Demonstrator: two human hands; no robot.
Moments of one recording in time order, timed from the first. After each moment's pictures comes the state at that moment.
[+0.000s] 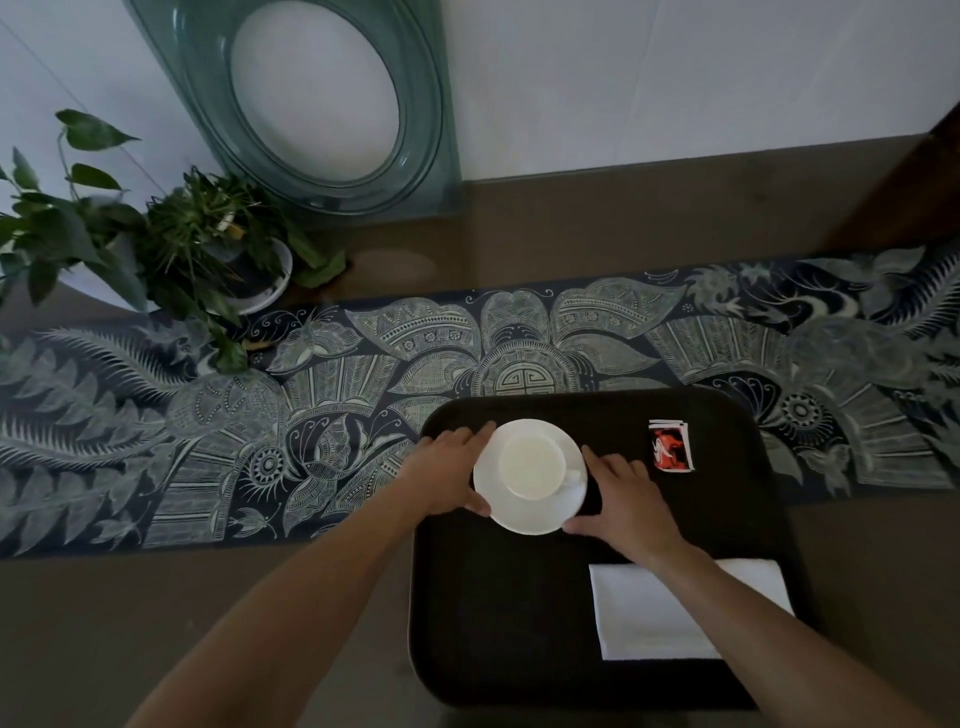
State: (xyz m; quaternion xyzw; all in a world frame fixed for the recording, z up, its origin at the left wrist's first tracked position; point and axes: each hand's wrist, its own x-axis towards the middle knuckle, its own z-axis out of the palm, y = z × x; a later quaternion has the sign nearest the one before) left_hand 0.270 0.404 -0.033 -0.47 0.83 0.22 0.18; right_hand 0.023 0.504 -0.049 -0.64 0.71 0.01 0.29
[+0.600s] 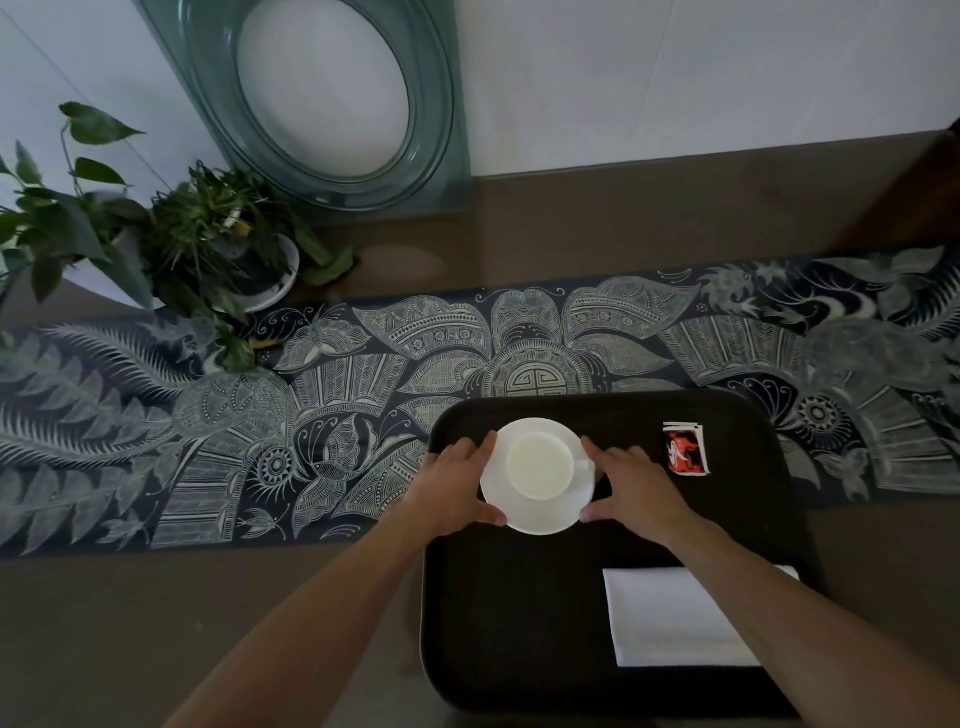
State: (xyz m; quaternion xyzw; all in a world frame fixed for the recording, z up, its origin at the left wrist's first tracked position) left_hand 0.283 0.420 -0.048 -0.49 0.82 0.25 0.14; right_hand 0.021 0.473 -0.042 -0.66 0.67 0.04 0.33
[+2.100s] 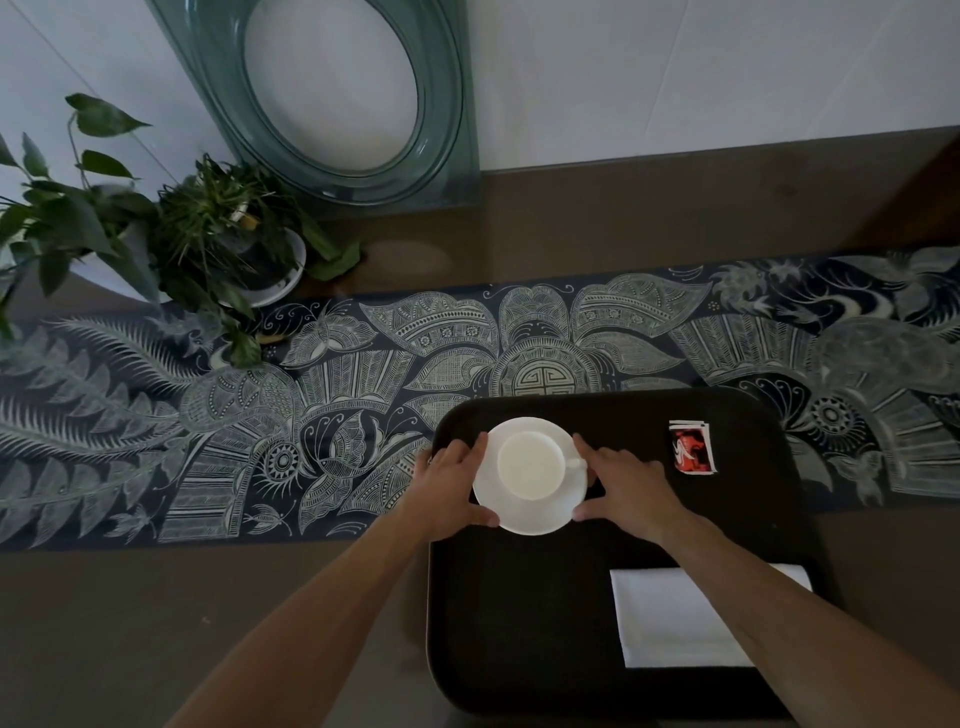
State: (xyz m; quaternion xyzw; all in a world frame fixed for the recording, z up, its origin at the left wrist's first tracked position) left_hand 0.301 0.424 -0.054 -0.51 0.81 0.28 0.12; right_hand 0.038 0.467 -0.034 -0.67 0.66 0.06 0.33
